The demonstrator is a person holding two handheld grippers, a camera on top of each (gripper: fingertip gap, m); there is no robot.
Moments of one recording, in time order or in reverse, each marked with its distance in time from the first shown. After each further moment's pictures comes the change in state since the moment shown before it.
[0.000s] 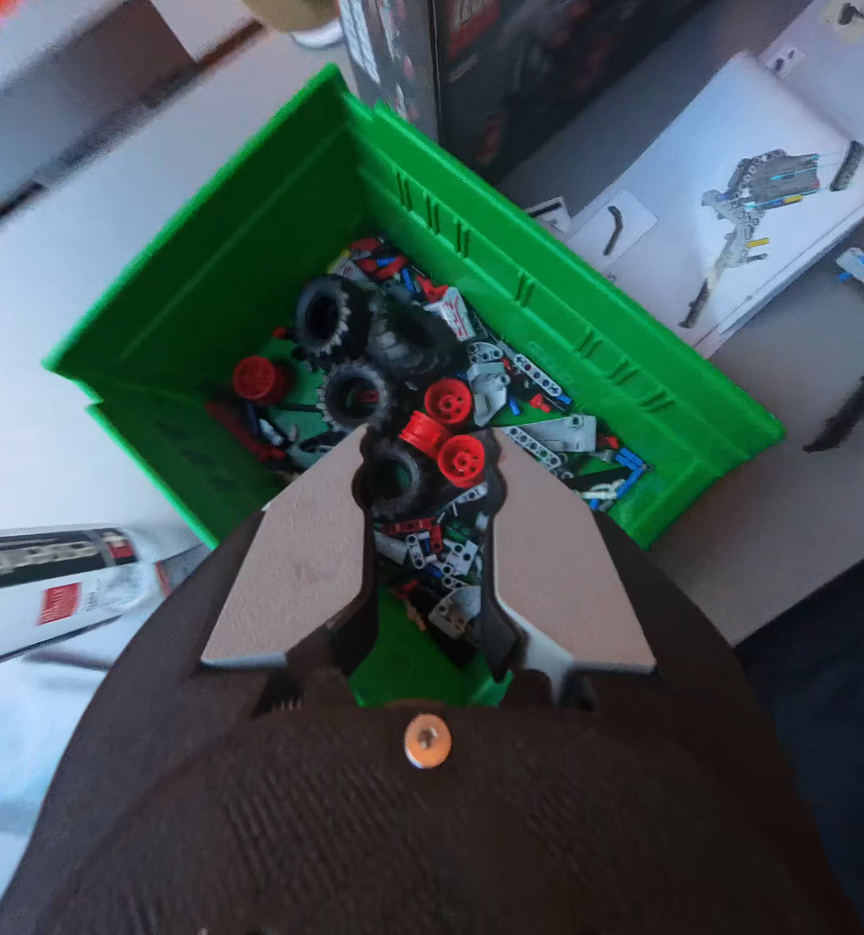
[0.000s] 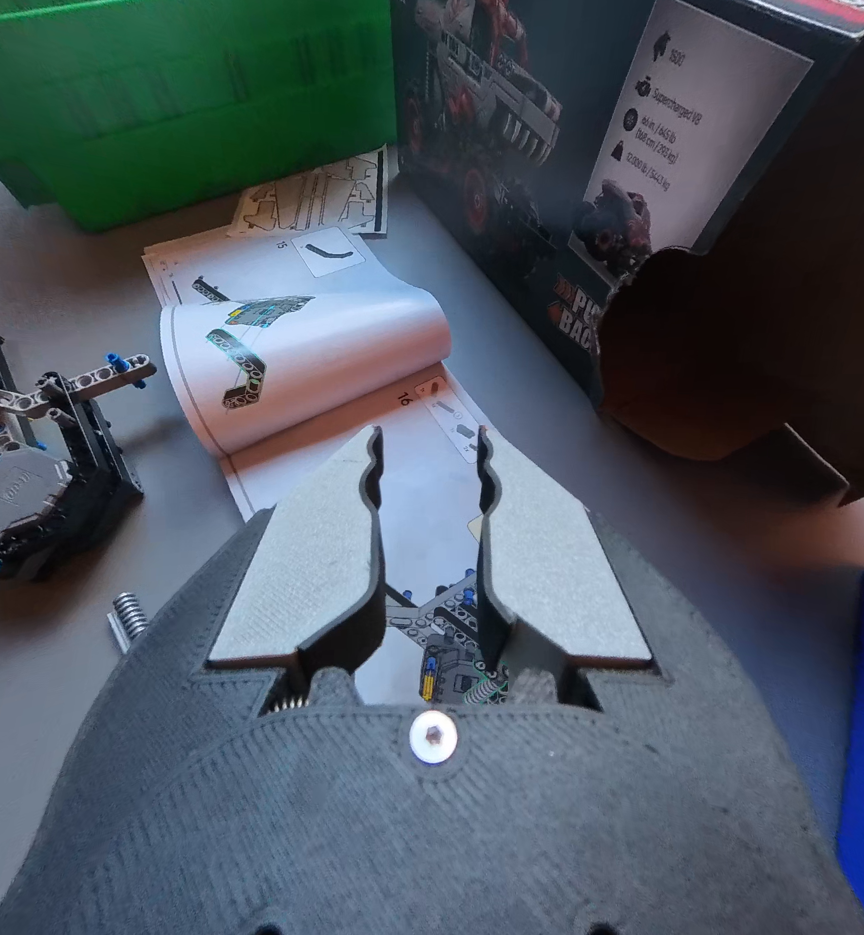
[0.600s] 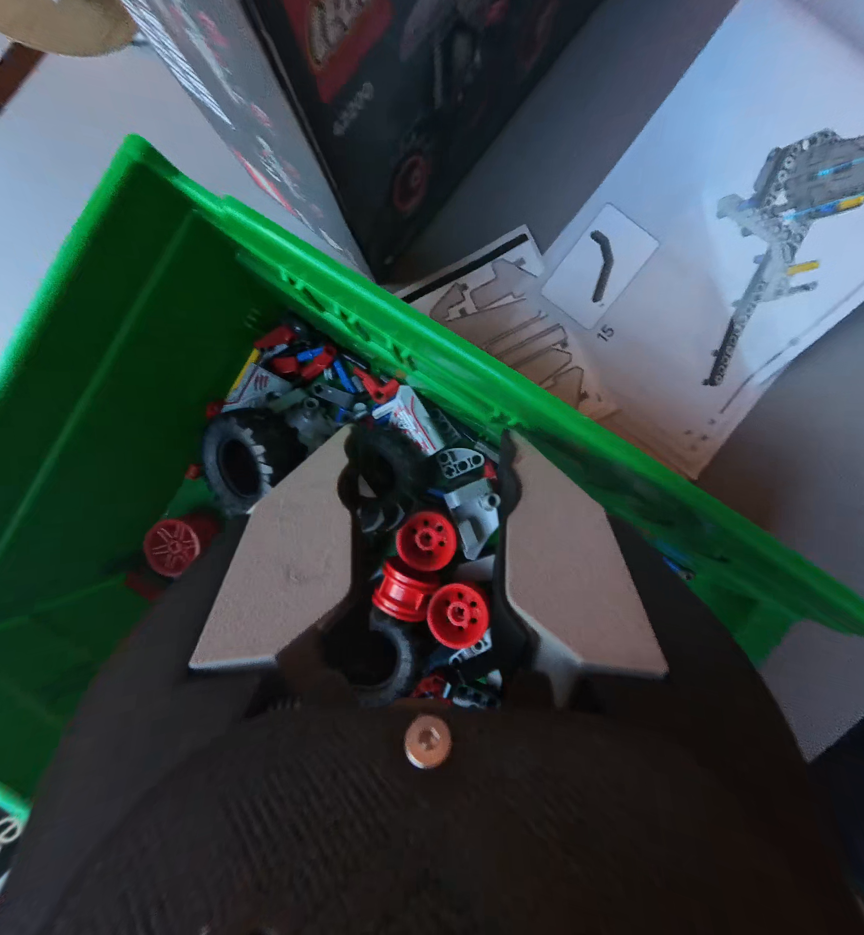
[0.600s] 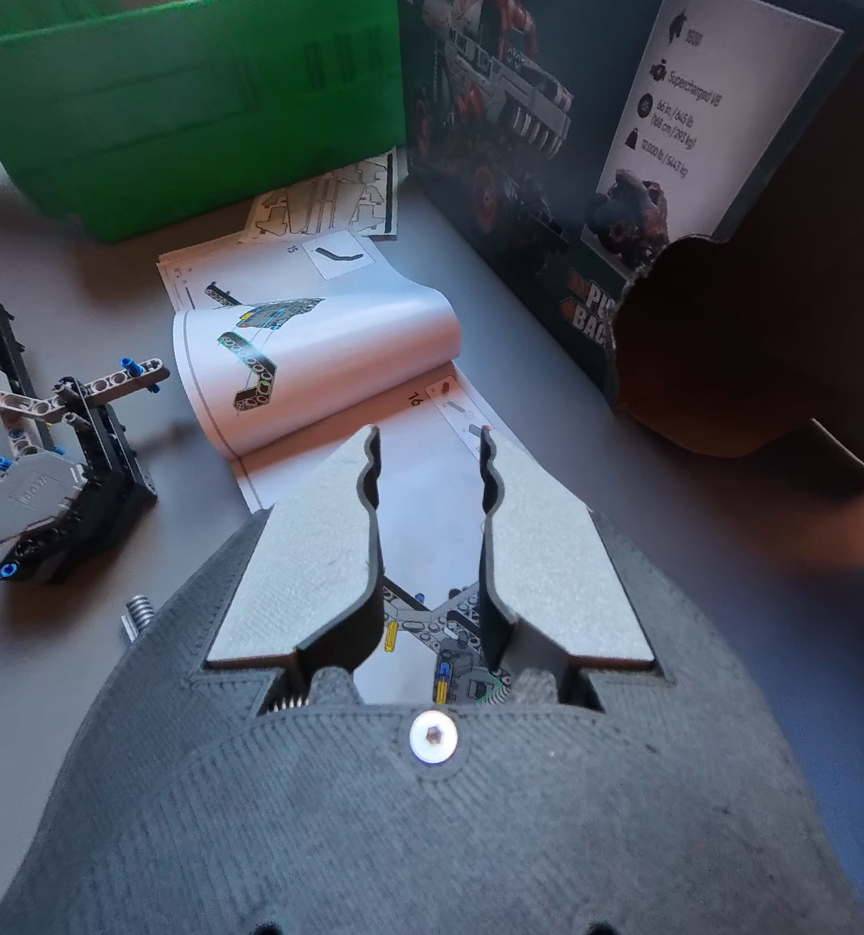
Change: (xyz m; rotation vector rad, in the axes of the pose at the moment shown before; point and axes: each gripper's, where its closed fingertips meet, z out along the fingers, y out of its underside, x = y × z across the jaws) left arm 0.021 -0.035 0.099 -0.107 0.115 0.140; right arm -0.005 0.001 0.003 0.007 -0.023 0.025
